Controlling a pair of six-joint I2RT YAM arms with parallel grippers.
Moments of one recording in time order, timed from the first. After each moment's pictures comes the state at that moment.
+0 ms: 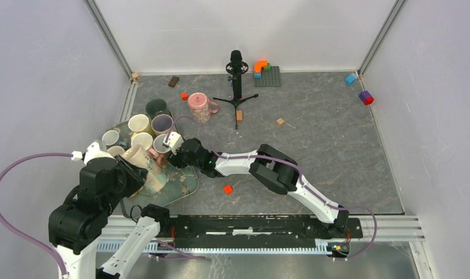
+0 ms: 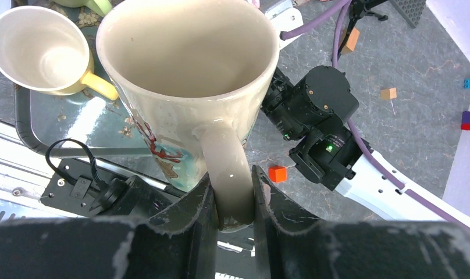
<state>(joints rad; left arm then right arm) -0.28 0.56 1.36 -1.49 -0.30 -0.82 1.14 2.46 1.73 0.41 0.08 -0.03</state>
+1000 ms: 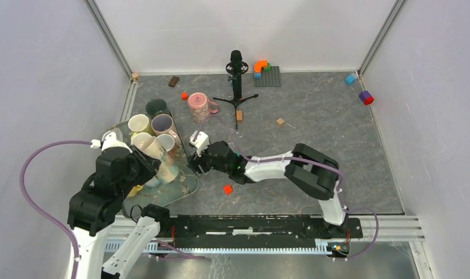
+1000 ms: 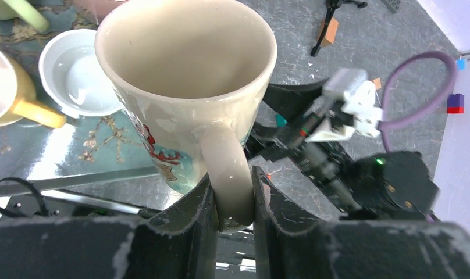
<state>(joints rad) -0.28 0.56 1.21 -1.29 -0.22 -0.79 1.13 2.06 1.20 0.53 0.07 0.06</state>
